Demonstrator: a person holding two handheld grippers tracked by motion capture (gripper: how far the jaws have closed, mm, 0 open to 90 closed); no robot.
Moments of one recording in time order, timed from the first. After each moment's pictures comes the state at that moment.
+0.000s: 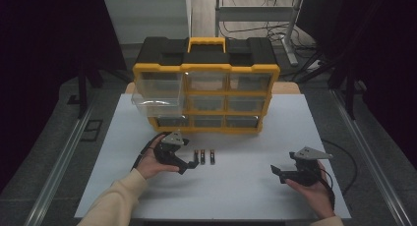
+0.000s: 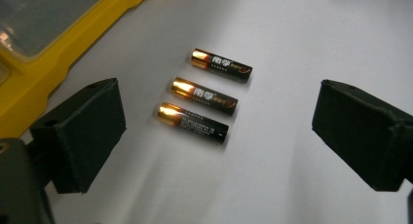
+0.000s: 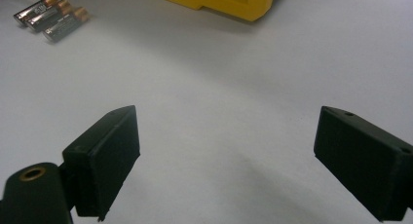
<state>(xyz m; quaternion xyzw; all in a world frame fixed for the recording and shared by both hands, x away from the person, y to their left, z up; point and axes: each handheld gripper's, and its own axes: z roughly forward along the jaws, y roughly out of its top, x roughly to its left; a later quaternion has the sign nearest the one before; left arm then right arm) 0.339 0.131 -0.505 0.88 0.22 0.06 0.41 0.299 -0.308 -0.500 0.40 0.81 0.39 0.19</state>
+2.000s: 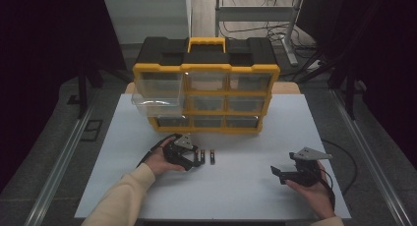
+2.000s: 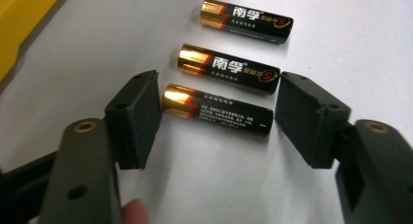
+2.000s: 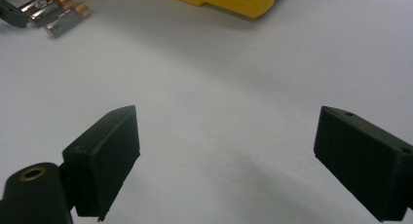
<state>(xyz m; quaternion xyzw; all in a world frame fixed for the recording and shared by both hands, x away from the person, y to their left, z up) 0.362 0.117 -0.540 0.92 0.17 0.05 0.35 0.298 -0.308 -0.501 0.40 0.81 0.39 0.19</state>
